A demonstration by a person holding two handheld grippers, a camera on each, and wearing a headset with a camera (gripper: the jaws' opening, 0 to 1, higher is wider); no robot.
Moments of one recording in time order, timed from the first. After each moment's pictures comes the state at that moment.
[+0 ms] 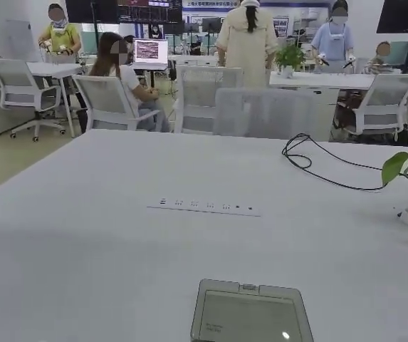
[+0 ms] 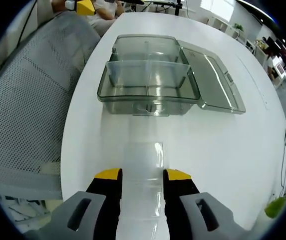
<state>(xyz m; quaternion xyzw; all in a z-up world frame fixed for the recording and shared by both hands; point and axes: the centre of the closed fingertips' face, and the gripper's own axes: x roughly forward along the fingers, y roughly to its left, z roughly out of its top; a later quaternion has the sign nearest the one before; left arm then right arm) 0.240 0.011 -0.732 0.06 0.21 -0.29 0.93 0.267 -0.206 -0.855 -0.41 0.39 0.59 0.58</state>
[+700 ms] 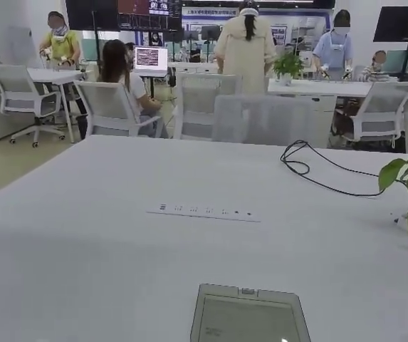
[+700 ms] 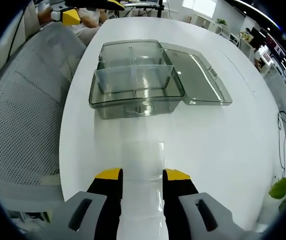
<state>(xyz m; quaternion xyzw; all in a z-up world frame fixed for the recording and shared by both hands) 0.237 0.013 -0.730 0.05 0.21 -0.29 0.93 0.272 -0.208 -0.844 -0.38 0.39 0.54 0.64</state>
